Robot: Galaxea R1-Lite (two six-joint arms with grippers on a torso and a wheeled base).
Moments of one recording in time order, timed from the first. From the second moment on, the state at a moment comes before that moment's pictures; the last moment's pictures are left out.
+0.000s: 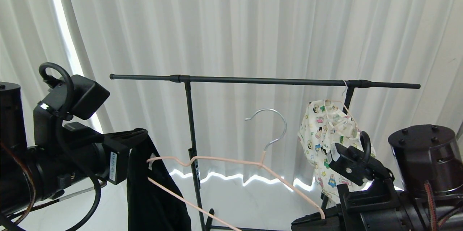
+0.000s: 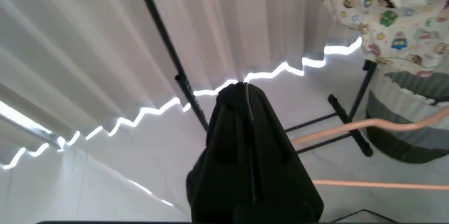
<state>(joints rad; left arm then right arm) -0.42 1.21 -0.66 -0.17 0.04 0.16 0.85 1.45 -0.62 -0.25 0.54 0.14</state>
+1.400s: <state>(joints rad) -0.57 1.27 -0.80 -0.02 0.04 -0.02 0.82 1.50 -0.65 -0.26 0.54 0.13</state>
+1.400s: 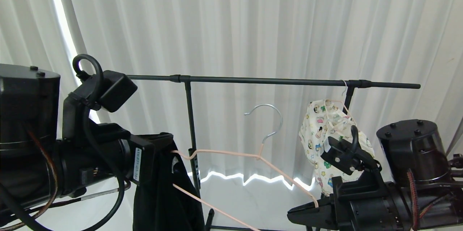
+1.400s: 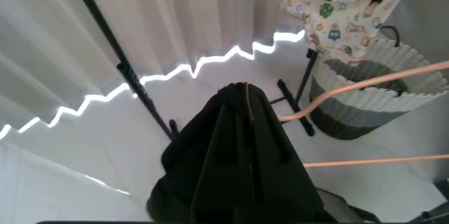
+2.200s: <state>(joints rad) -0.48 1.28 -0.80 0.00 0.04 0.09 0.79 1.42 -0.59 -0.22 0.57 0.14</state>
